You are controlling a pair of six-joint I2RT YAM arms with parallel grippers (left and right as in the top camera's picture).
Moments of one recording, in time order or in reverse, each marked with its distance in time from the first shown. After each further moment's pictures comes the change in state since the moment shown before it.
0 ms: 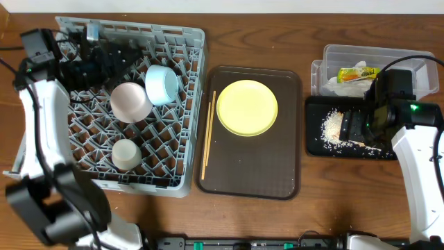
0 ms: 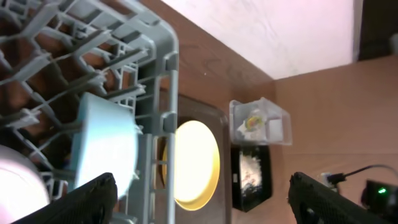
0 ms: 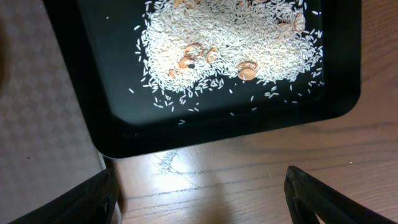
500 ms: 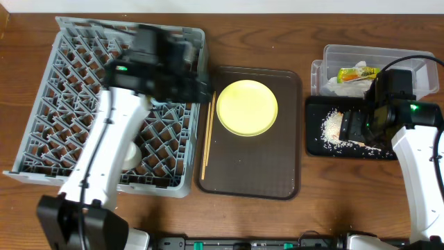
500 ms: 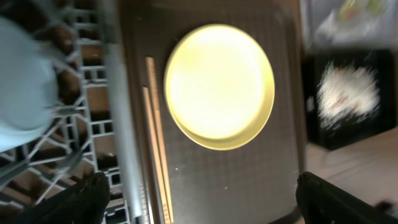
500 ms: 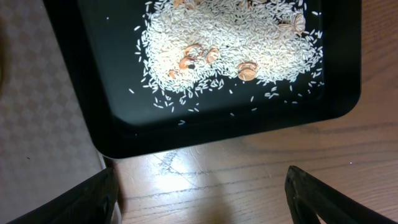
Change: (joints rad) left arm -0.598 -0.123 -0.004 -0.193 -0.658 0.007; right arm 0.000 0.000 0.000 0.001 0.000 0.000
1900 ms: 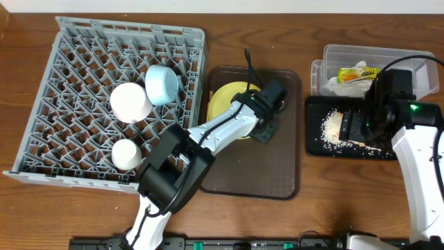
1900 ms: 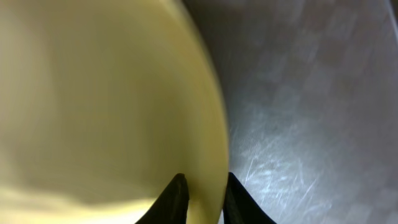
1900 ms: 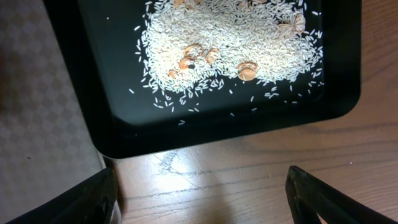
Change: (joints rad) left arm -0.505 0.509 -0.008 0.306 -0.314 0.019; right arm 0.000 0.000 0.000 0.000 0.000 0.000
